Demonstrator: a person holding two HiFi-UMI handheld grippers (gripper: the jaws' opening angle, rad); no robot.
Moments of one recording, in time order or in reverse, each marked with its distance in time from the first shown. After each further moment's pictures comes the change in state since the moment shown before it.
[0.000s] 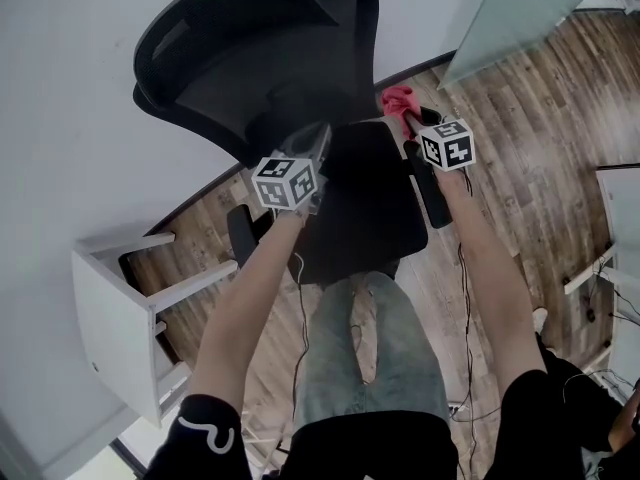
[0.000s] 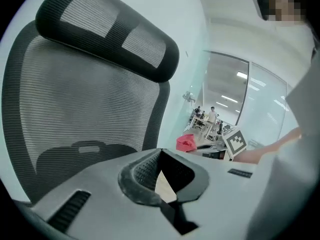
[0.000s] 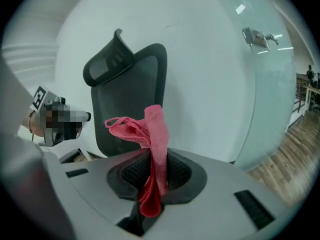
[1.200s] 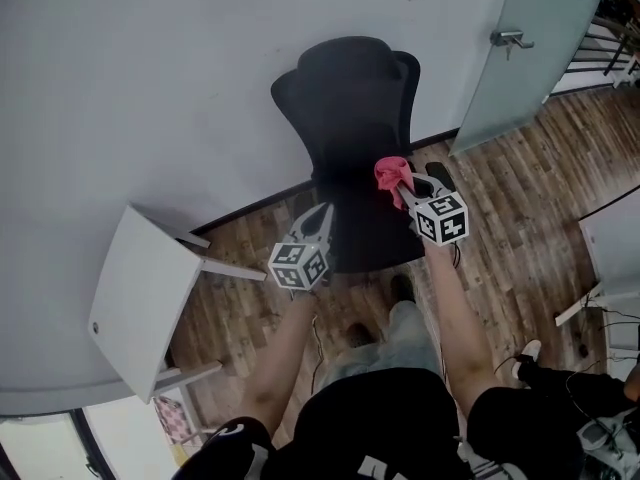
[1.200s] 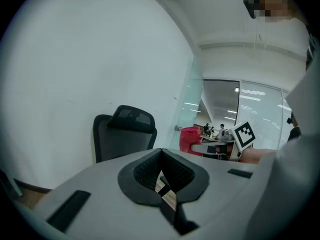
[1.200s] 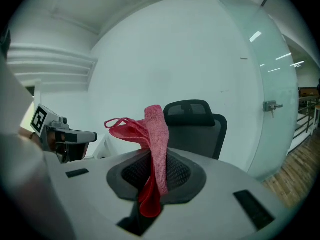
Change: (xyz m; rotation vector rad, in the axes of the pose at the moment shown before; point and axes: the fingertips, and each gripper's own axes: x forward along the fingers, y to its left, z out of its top) left arm -0.422 -0.155 0.037 0.008 -0.252 0.138; right arm -0.281 0.359 0.110 -0.137 -0.187 0.115
